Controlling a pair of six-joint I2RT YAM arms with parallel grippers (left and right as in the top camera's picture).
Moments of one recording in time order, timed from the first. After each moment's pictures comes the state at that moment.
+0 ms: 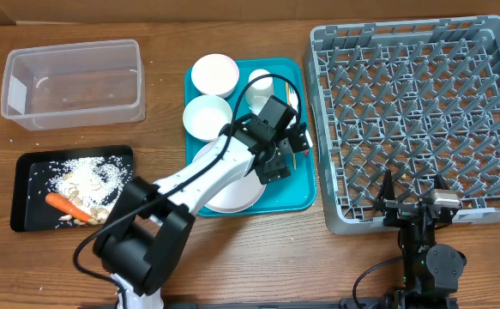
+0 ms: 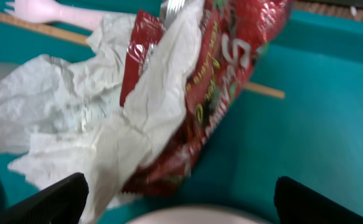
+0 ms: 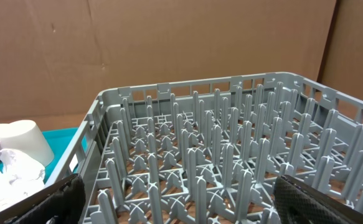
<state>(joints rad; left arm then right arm) -0.65 1.92 1.32 -0.53 -0.03 0.63 -0.10 0.01 0.02 -0.03 0.00 0.05</state>
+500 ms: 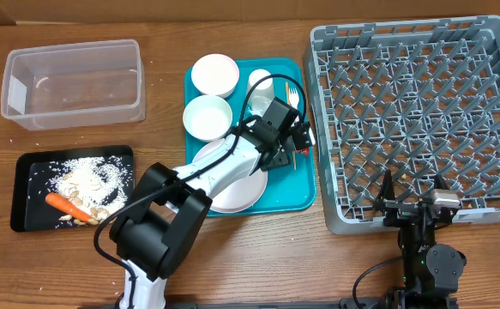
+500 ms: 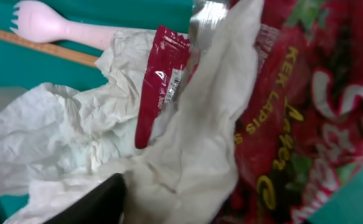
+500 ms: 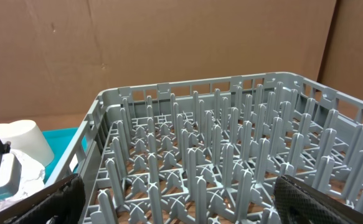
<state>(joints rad) -0.65 2.02 1.32 -0.36 -0.08 0.67 -0.10 0.01 0.02 -0.03 0.00 0.05</state>
